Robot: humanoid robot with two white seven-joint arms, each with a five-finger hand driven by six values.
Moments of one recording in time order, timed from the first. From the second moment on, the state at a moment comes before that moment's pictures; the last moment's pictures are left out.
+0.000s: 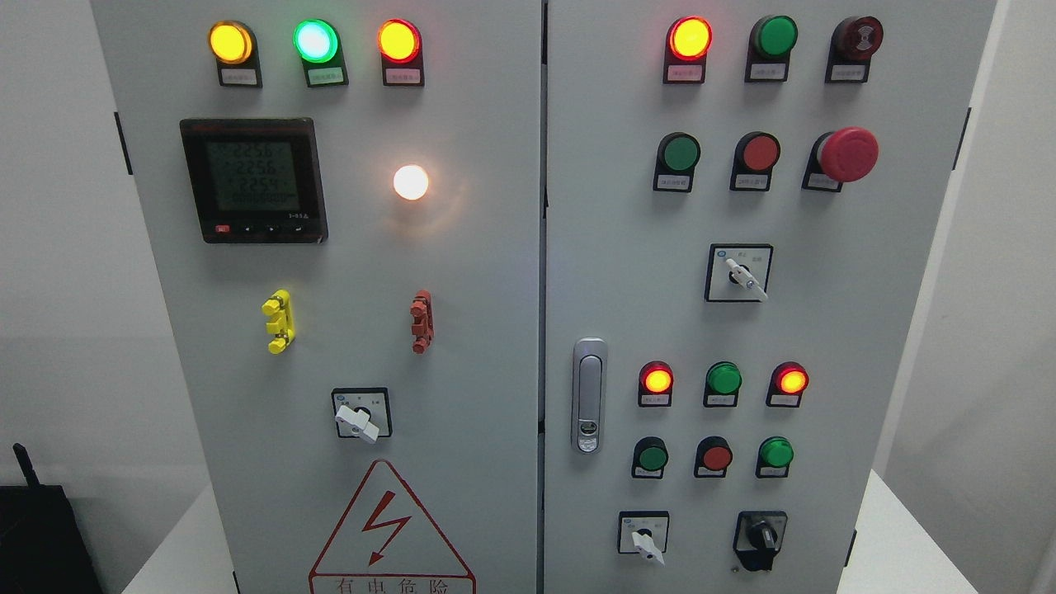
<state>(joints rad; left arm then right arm) 0.05 -0.07 -0.01 -0.11 0.03 -0.03 -0.03 0.26 0.05 0.10 -1.55 -0.05 -0.59 -0.06</state>
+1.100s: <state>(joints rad) 0.05 -0.07 -0.01 -0.11 0.03 -0.03 -0.03 0.21 0.05 0.09 -1.63 -0.05 -0.51 -0.06</state>
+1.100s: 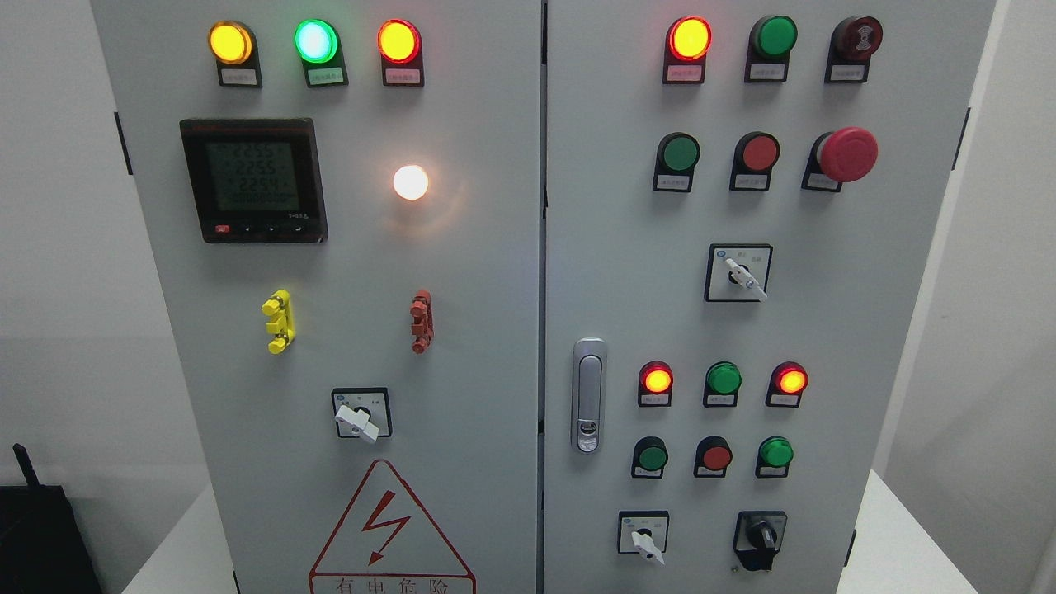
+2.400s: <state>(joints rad) 0.05 -0.07 -0.01 -0.11 0.03 -0.03 -0.03 0.03 0.03 0.04 -1.56 -0.09 -0.41 -0.05</state>
